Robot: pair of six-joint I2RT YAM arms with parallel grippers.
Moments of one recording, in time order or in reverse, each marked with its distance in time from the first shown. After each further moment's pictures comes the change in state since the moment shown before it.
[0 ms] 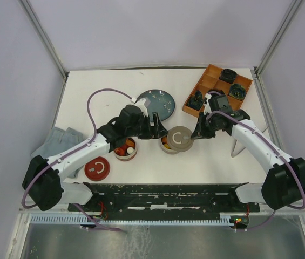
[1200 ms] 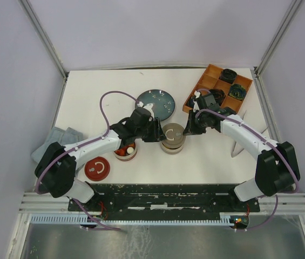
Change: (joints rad) left arm -0.036 0.177 0.019 -0.002 -0.045 0.002; right arm 0.102 0.159 0.045 0.150 0.092 0.010
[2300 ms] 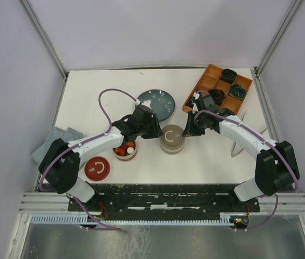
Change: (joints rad) left arm 0.011 0.050 0.054 -0.045 -0.141 -0.054; right arm 0.013 0.007 -0.016 0.011 0.006 0.016
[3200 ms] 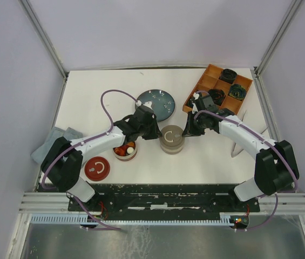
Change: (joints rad) left arm 0.000 0.023 0.000 0.009 0.035 0.000; right arm 0.000 0.002 -0.003 0.010 0.000 0.009
